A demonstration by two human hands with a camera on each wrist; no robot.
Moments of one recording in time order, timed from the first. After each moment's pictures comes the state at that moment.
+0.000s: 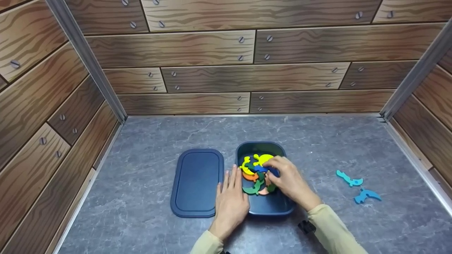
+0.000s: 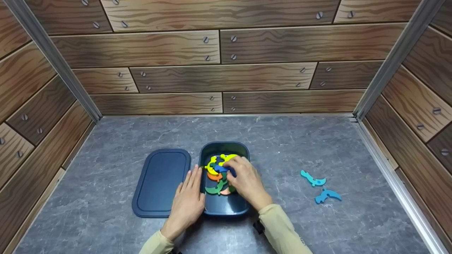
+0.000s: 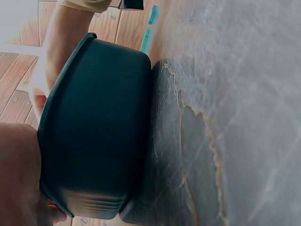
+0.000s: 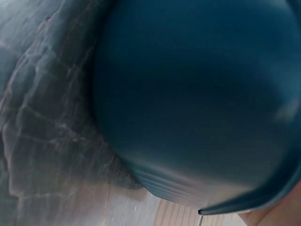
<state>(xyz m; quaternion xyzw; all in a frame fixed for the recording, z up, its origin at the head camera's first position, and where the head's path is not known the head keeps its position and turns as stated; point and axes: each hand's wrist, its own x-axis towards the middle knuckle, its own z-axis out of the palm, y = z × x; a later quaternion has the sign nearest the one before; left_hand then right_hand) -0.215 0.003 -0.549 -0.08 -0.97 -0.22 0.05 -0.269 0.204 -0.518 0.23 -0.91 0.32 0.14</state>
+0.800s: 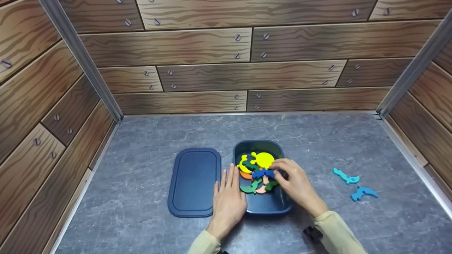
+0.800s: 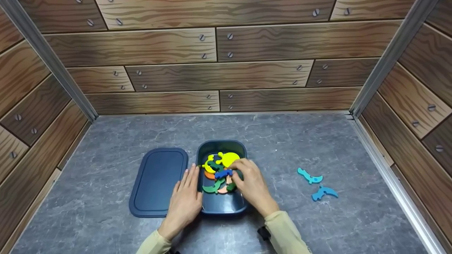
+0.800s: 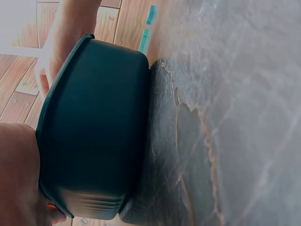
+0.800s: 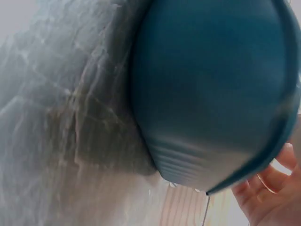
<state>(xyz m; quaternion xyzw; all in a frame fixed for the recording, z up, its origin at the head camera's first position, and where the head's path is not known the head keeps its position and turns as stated) -0.213 0.003 -0.549 -0.08 -0.97 -0.22 0.05 -0.252 0.224 -0.523 0.19 -0.89 0.37 0.16</state>
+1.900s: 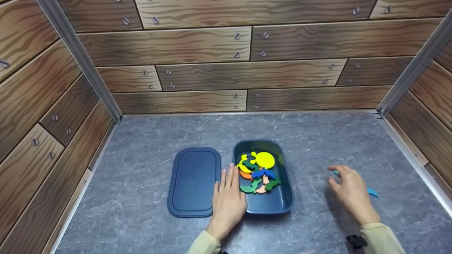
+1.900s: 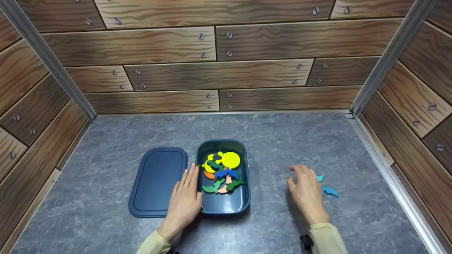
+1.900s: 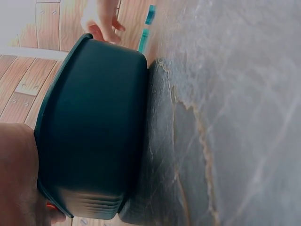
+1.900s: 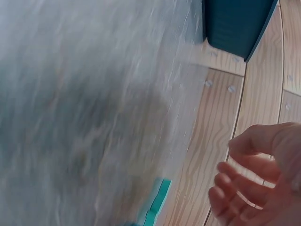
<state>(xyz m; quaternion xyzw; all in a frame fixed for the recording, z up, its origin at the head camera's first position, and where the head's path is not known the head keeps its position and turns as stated) -0.212 0.002 -0.550 -0.08 -0.97 -0.23 0.05 -0.228 0.349 -0.531 0.02 -0.96 0.23 0.16</state>
